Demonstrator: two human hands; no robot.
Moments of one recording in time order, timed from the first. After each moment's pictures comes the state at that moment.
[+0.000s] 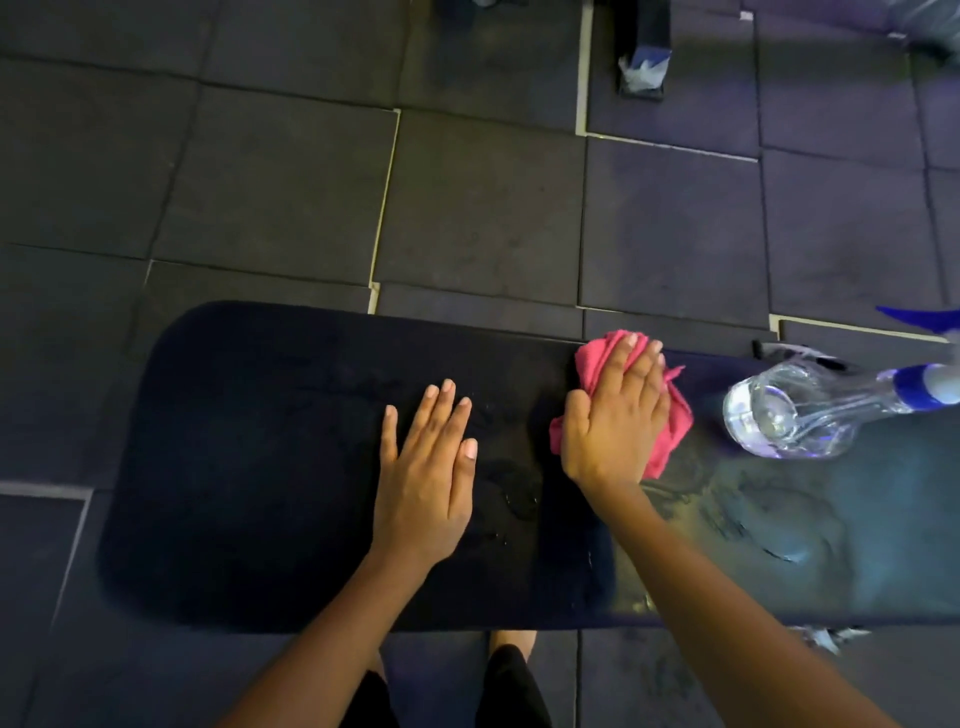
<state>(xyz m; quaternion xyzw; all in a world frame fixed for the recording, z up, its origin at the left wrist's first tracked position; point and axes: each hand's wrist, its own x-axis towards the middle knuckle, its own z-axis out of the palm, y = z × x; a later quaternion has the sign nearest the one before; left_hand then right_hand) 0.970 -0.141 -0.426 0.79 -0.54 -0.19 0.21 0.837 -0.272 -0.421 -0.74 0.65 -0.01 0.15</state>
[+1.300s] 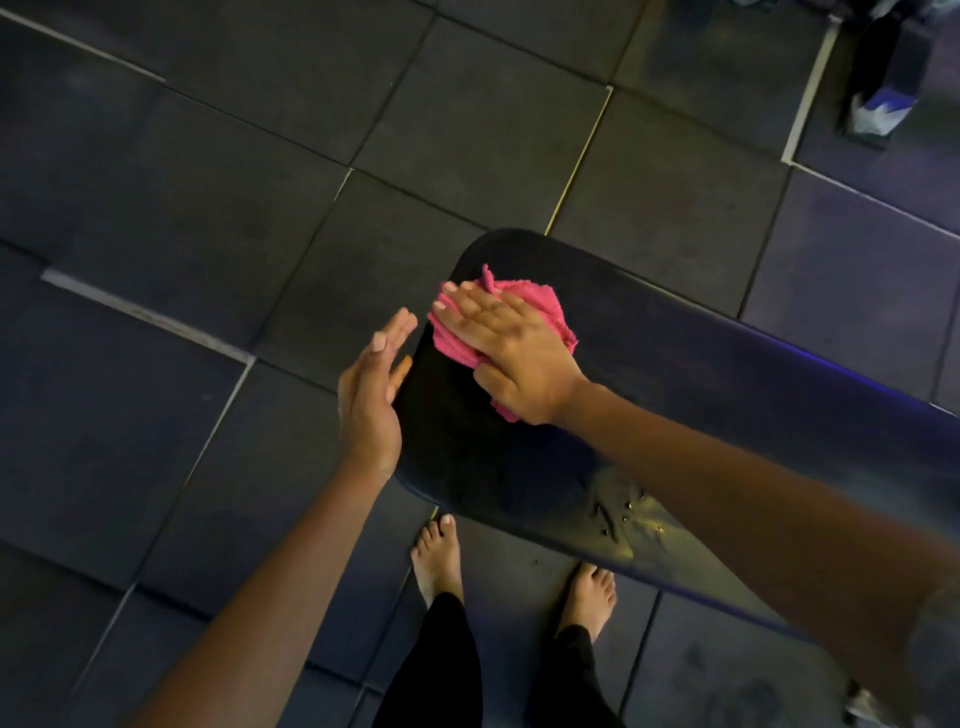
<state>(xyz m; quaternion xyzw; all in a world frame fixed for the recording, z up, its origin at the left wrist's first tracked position) 1.173 0.019 -0.408 0.66 -0.05 -0.32 0.68 1.099 -0.148 -0.411 -0.96 0.03 0.09 0.25</state>
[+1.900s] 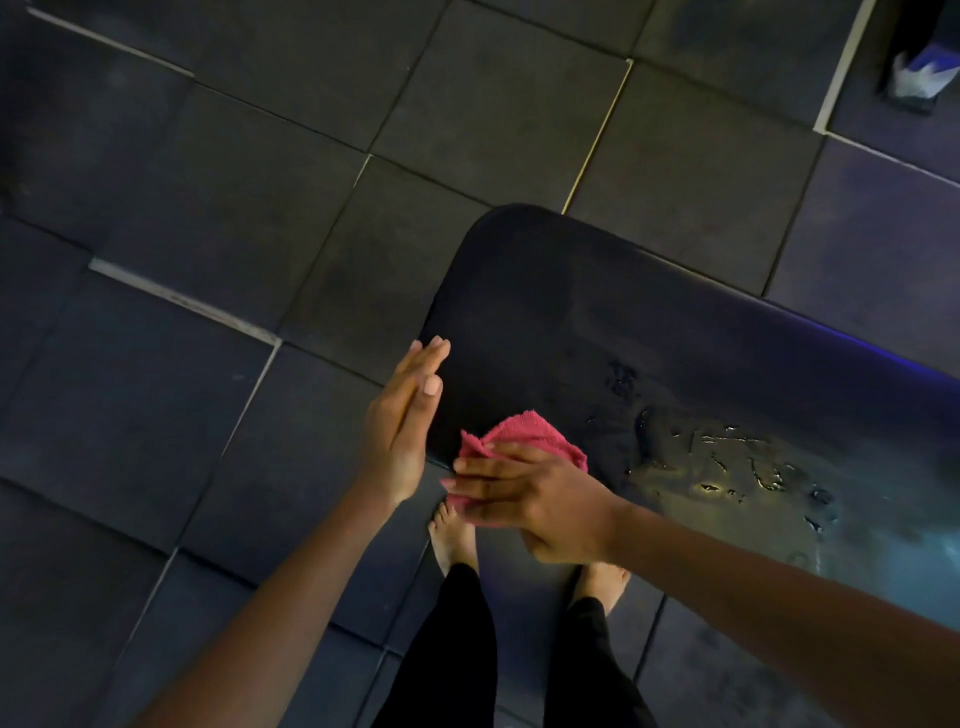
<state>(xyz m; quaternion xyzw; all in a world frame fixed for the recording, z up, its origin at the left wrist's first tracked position) 1.132 0.054 -0.403 0.77 -0.23 -0.30 0.51 0.978 -0.075 -0.418 -0.94 -0.18 0.11 0.28</state>
